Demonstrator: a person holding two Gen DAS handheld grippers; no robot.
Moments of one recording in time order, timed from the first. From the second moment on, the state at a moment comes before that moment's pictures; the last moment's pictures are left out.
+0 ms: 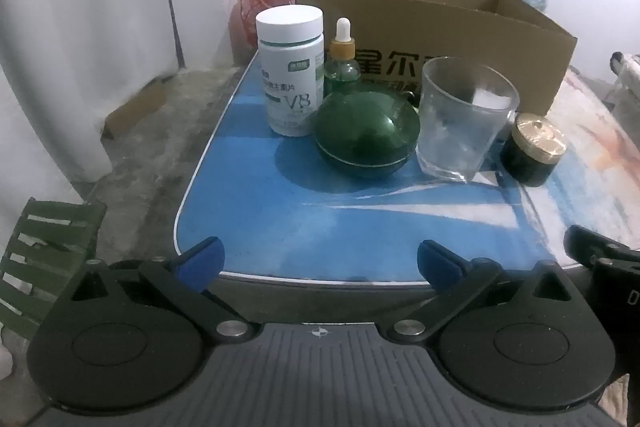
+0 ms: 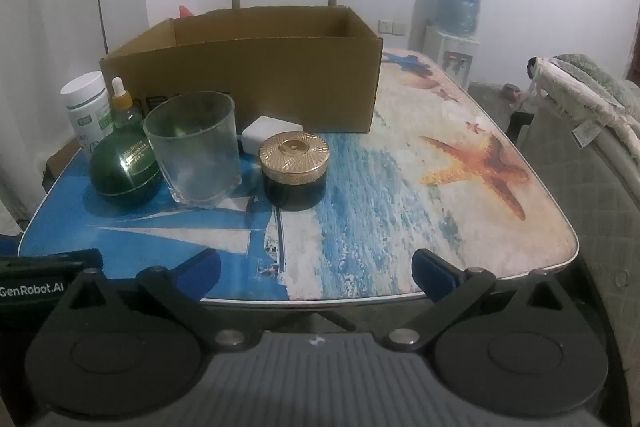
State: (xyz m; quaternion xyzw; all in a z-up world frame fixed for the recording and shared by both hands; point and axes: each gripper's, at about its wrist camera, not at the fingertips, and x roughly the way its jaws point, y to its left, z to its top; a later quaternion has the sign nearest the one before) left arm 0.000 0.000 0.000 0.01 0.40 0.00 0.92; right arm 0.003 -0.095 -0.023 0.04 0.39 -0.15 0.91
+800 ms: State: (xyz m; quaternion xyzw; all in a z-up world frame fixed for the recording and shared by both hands) left arm 0.003 0.005 -0.002 0.00 0.41 0.00 0.91; right arm 0.003 -0.098 -0.024 0.04 0.39 -0.16 0.91
